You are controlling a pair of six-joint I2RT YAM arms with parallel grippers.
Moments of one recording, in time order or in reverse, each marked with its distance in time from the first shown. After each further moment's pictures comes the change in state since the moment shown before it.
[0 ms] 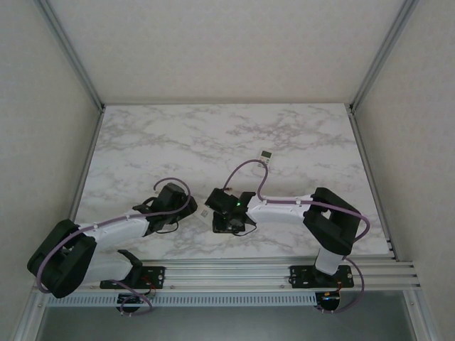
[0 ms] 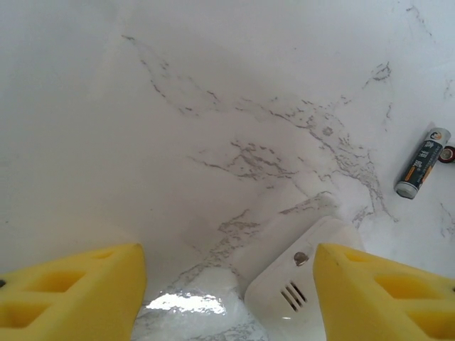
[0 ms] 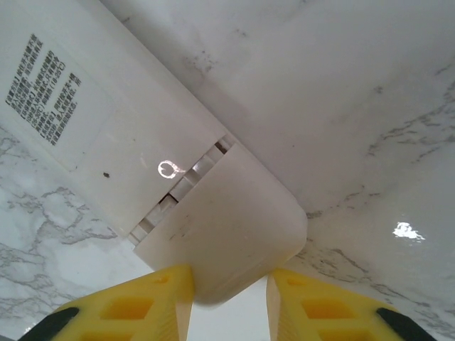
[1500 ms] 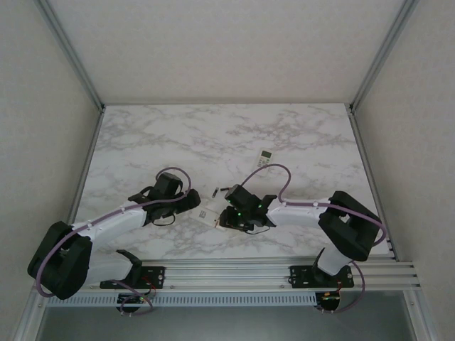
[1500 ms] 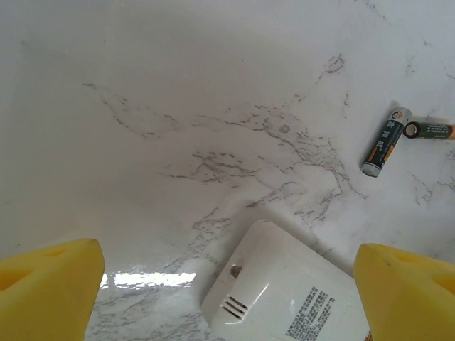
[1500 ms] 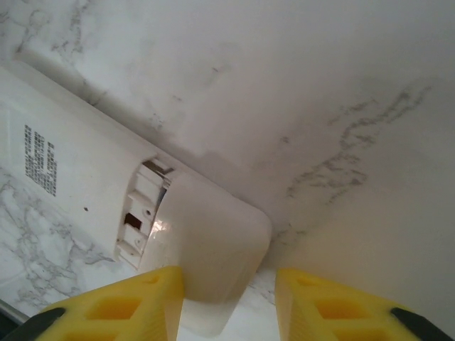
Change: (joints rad) left arm 0.087 -0.019 0.138 -0.192 0.106 0.204; right arm -0.121 -0.148 -0.245 0.305 -0.105 0.044
